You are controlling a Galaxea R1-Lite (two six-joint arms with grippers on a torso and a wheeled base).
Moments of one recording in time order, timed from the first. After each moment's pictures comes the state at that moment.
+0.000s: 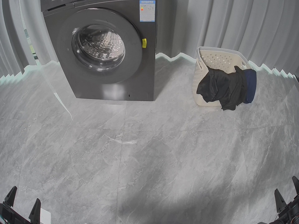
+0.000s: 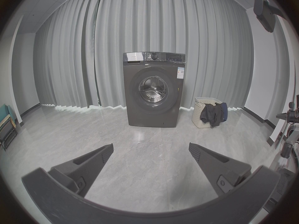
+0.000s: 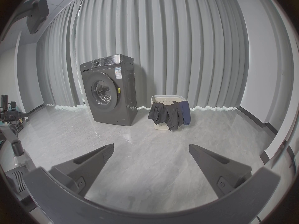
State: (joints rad) left arm 0.00 0.02 -0.02 0.01 -0.01 -0.01; right arm 0.01 0.02 -0.02 0.00 0.05 -0.01
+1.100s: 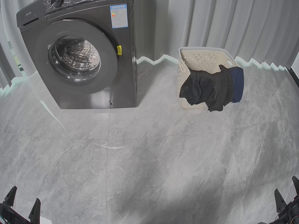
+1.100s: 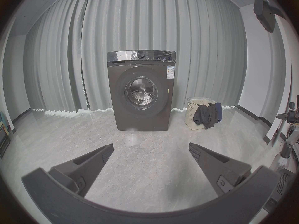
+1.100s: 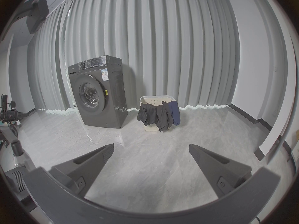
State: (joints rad) left arm 0.00 0.02 -0.02 0.01 -0.01 -0.01; right arm 0.00 0.02 -0.02 0.00 0.05 -0.01
